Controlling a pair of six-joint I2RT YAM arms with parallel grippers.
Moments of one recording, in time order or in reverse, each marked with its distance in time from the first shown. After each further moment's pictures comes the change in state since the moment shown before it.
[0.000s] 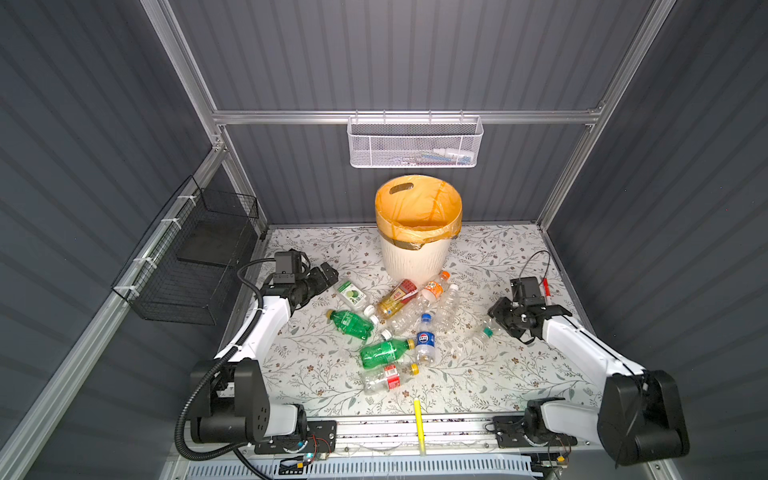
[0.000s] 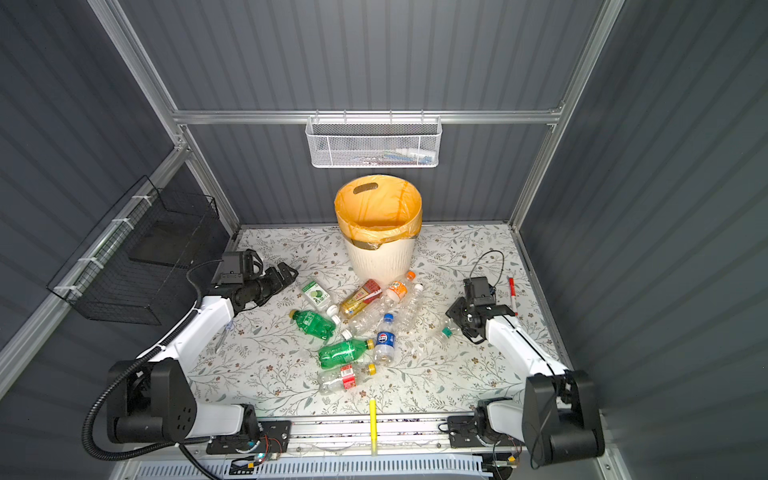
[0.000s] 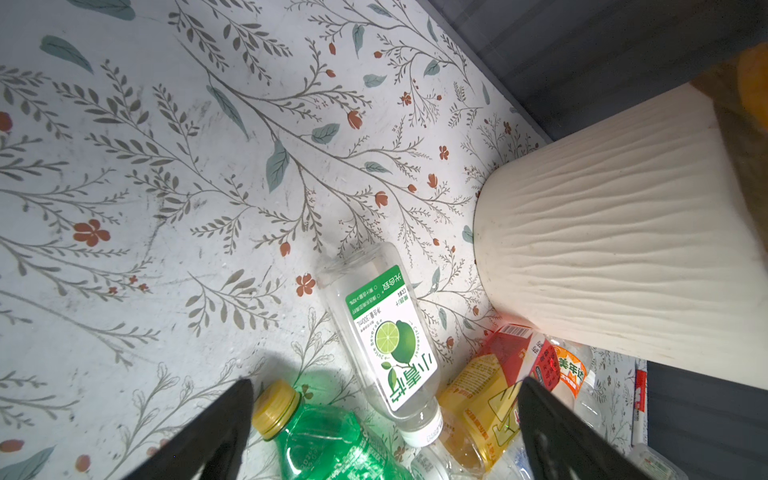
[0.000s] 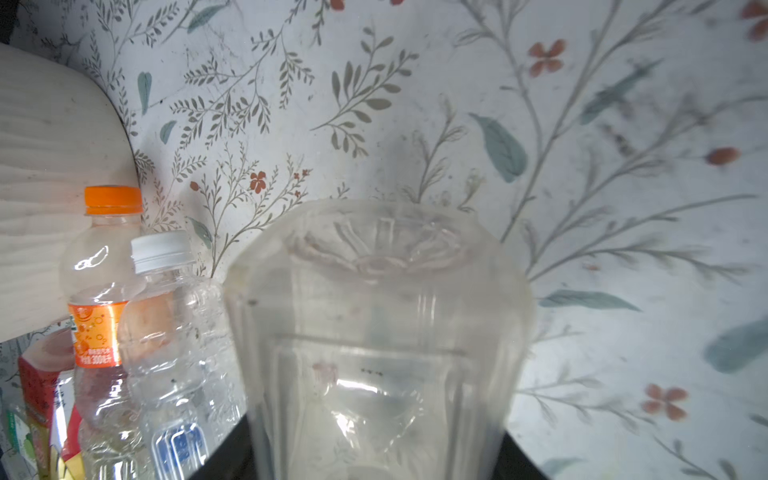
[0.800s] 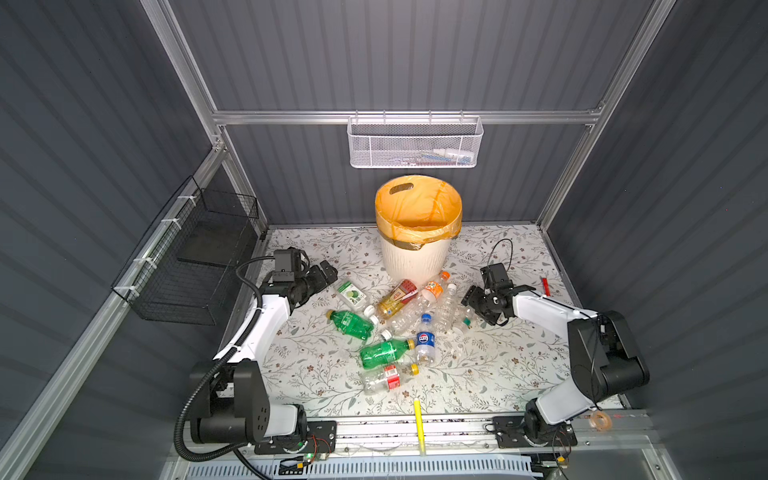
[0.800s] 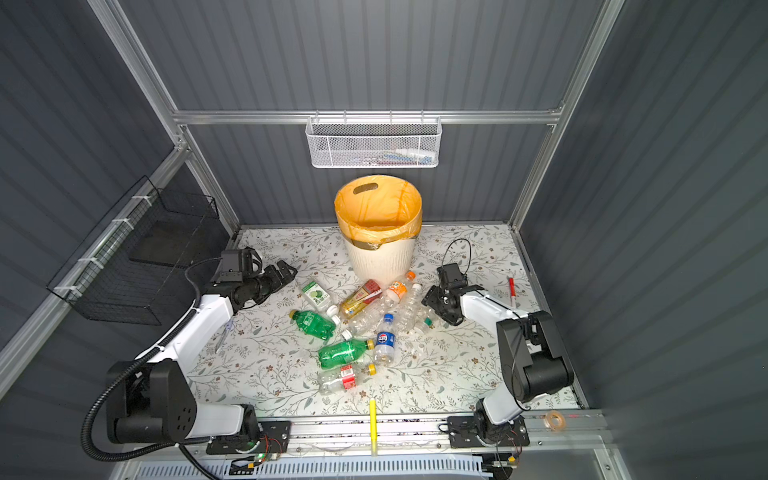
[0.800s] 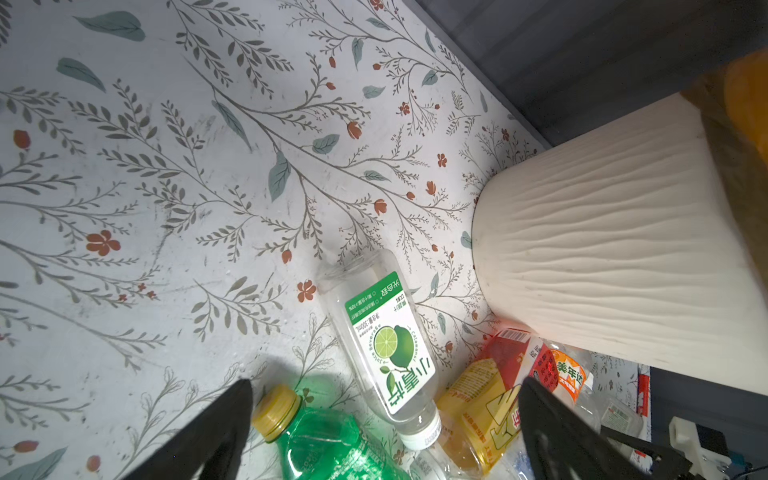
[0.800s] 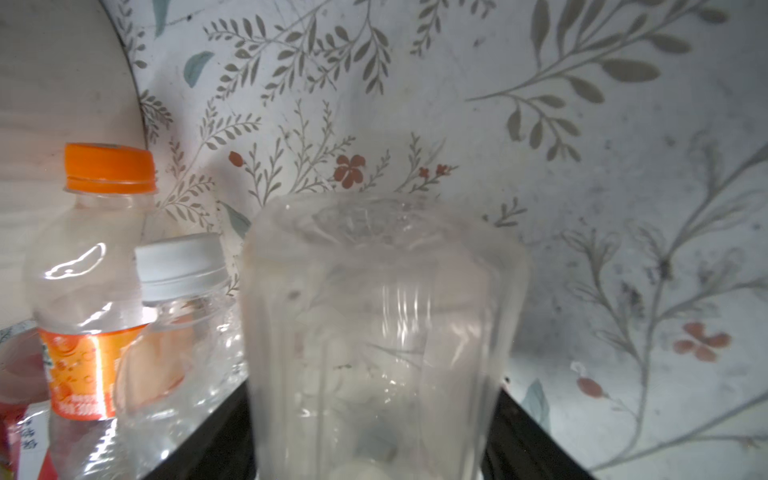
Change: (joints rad) left arm 0.000 0.000 0.031 -0.019 -0.016 0.007; right arm 0.157 0.395 0.193 0.134 -0.007 0.011
